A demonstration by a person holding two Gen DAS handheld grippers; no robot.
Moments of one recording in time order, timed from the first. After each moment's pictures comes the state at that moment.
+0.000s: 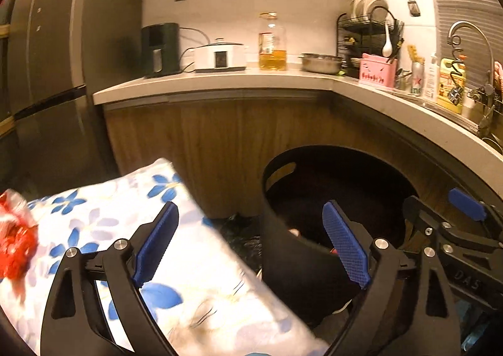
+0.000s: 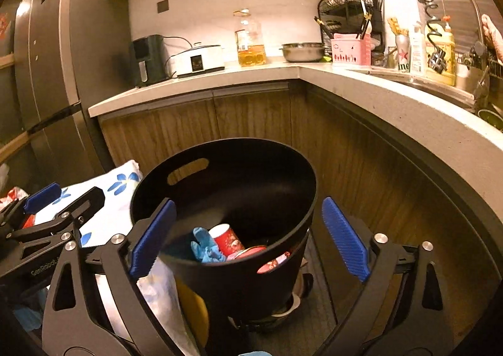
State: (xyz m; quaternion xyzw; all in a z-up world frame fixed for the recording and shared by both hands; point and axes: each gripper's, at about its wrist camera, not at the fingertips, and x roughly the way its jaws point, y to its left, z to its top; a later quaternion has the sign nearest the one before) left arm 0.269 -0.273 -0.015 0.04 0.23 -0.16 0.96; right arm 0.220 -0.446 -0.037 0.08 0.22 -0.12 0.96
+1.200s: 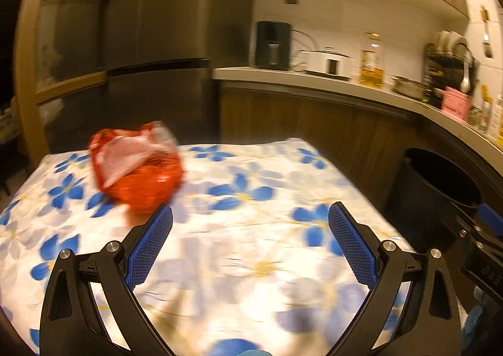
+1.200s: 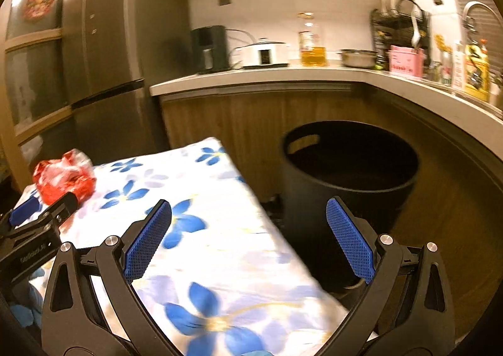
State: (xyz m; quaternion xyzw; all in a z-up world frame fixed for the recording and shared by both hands) left arm 0.208 -0.070 -0.029 -0.03 0.23 0.03 0.97; right arm 0.194 -0.283 -0.044 0.05 0.22 -0.02 0.97
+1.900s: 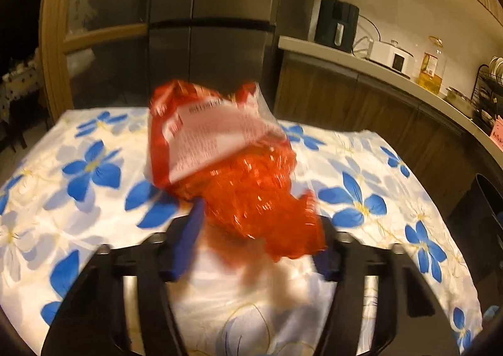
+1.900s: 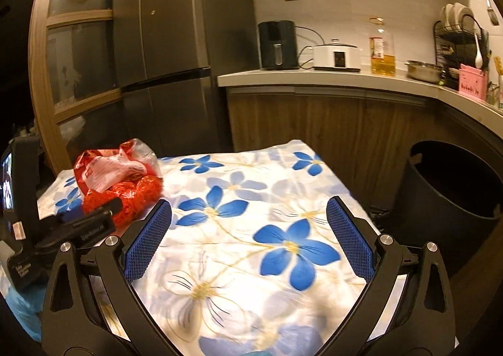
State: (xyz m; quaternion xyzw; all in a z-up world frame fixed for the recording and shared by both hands) left arm 0.272 0.043 -0.062 -0.09 0.30 0.08 0.95; right arm 0.250 -0.160 -0.043 0.03 0.22 0.09 0.97
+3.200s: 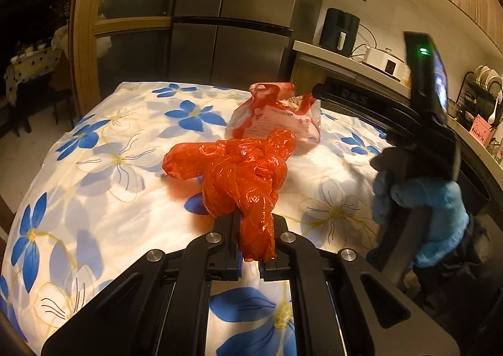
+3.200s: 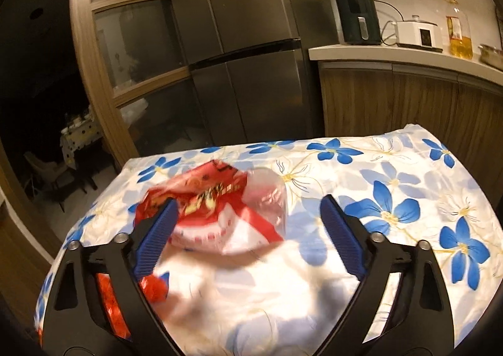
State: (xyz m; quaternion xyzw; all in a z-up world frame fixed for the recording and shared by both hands) left arm 0.102 0.120 -0.061 -0.11 0.29 0.07 0.95; right arm 0.289 0.001 -0.049 0.06 0.27 0.23 0.93
